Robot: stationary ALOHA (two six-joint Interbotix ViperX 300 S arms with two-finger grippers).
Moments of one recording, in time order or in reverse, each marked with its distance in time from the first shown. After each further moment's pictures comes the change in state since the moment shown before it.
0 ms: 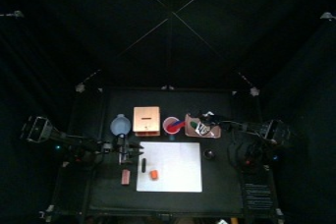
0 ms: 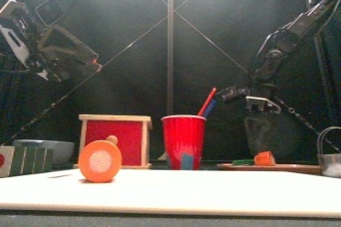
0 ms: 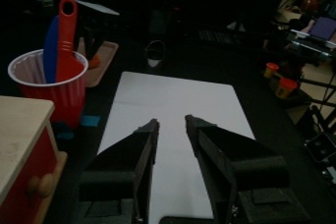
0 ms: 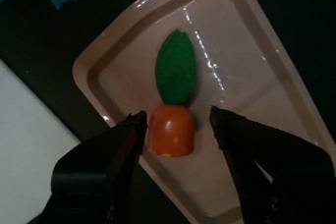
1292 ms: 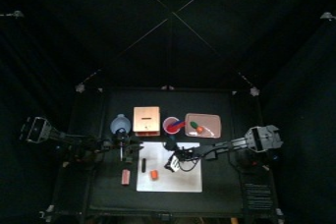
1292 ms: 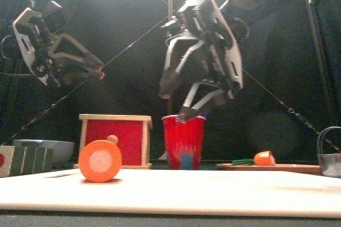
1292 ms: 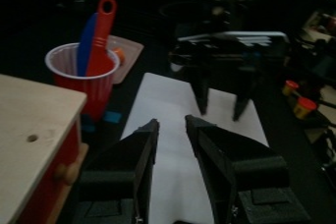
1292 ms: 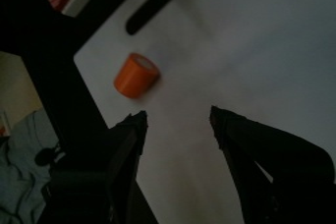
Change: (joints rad) left arm 0.058 -0.023 0.017 -0.169 0.000 0.005; right arm 0.704 0.301 -0.400 0.012 -0.250 0.689
